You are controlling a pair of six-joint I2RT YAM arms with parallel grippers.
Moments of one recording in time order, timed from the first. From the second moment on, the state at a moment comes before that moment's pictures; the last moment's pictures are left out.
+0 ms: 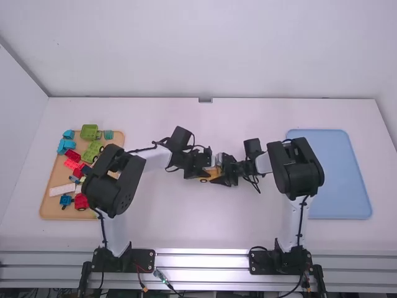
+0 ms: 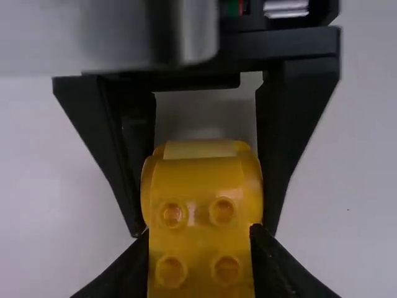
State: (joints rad) left arm -0.39 1.94 1.05 -0.22 0.70 1.02; right arm 0.21 2.16 0.88 0.10 -1.09 -1.07
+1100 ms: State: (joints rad) left arm 0.03 1.72 0.95 0.12 0.60 0.44; right arm 0.10 2.11 1.11 -0.15 -0.88 -0.89
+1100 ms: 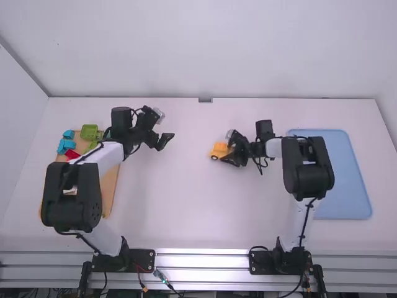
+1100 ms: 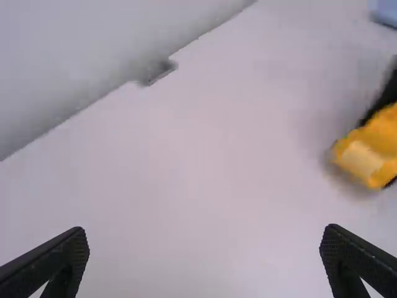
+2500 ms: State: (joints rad) left arm 0.02 1.72 0.88 0.17 0.12 -0.08; right arm -0.49 1.83 0.90 -0.21 -0.14 -0.18
